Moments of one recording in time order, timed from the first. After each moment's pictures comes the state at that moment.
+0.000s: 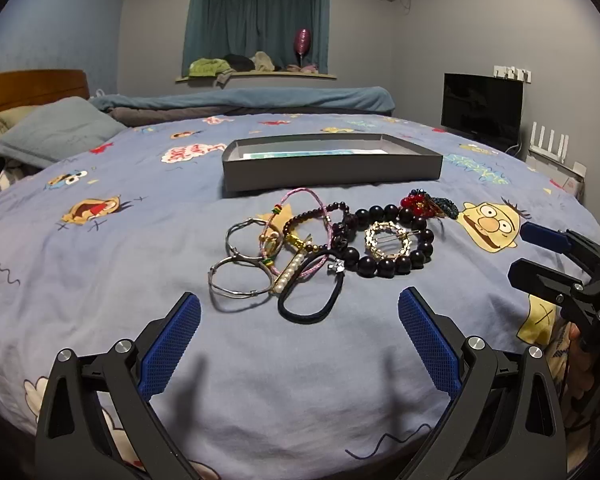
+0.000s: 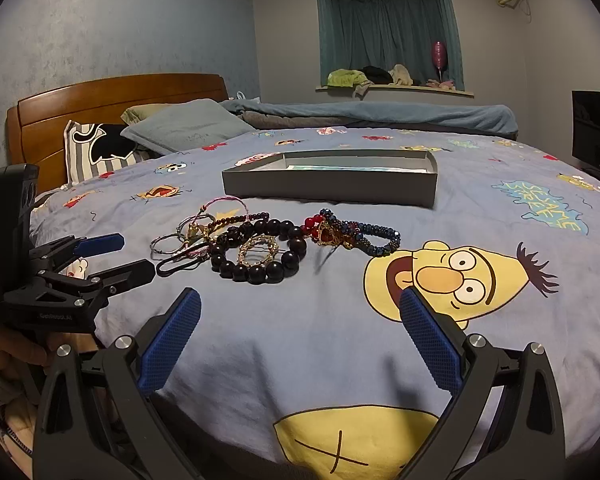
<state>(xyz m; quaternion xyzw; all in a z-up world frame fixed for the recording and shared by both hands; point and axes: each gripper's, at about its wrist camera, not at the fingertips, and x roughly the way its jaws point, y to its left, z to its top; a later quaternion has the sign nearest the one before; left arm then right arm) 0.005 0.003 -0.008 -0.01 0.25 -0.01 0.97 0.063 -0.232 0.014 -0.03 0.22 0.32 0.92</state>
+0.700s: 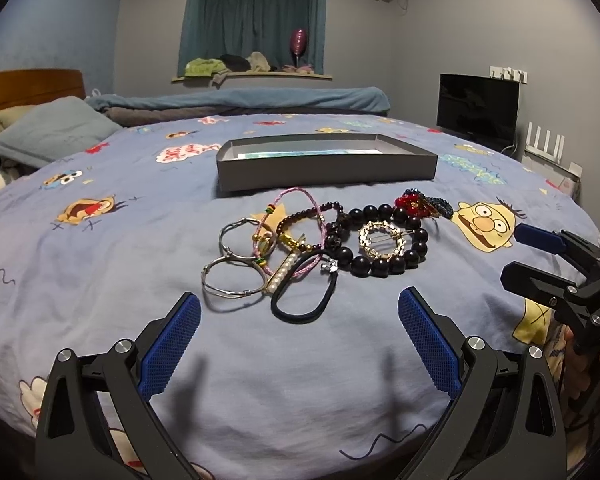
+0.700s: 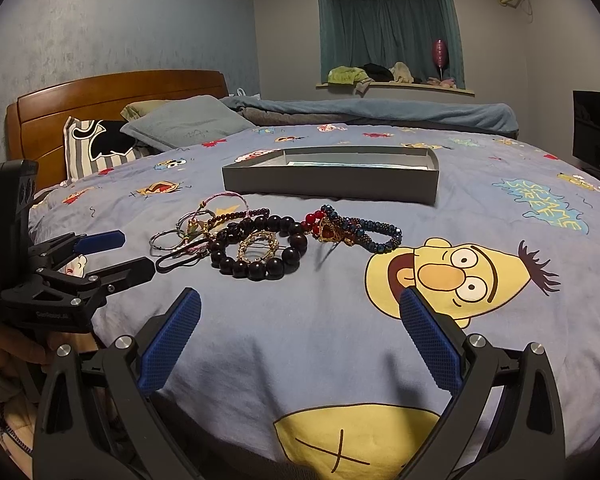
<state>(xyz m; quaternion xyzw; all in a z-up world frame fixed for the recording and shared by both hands) 0.004 -0.002 -0.009 -0.01 0.25 -0.02 0.97 0.064 -0.231 0.013 -0.03 0.22 0.31 0.92</state>
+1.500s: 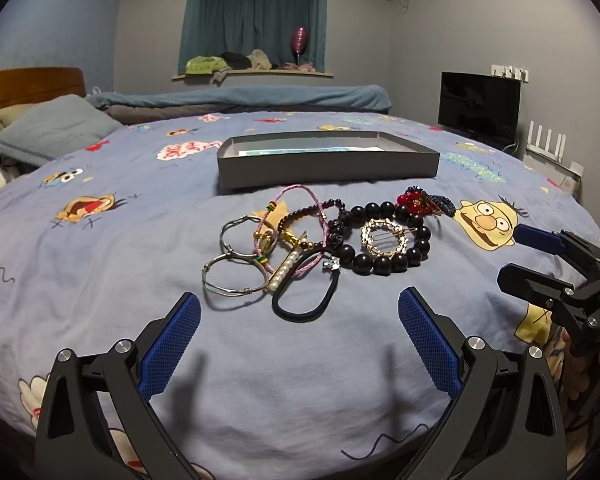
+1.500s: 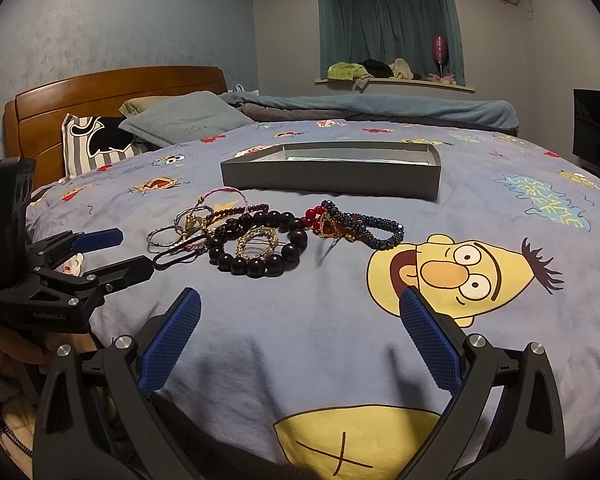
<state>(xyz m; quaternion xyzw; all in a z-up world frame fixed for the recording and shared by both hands) 0.006 0.002 -0.010 -0.01 0.26 -0.02 0.97 0.068 -0.227 0.012 -0.04 0.23 0.31 0.92</state>
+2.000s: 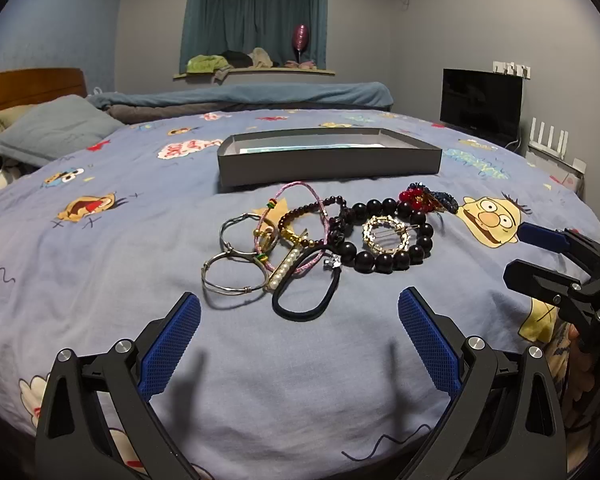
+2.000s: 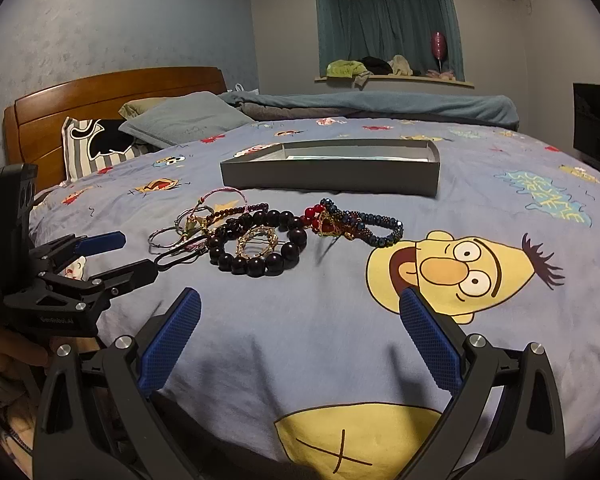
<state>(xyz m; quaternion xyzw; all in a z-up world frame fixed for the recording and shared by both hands) 0.009 0.002 -0.013 -0.01 0.26 -0.01 0.97 0.069 -0.229 0.012 -0.03 0.24 0.31 0.92</state>
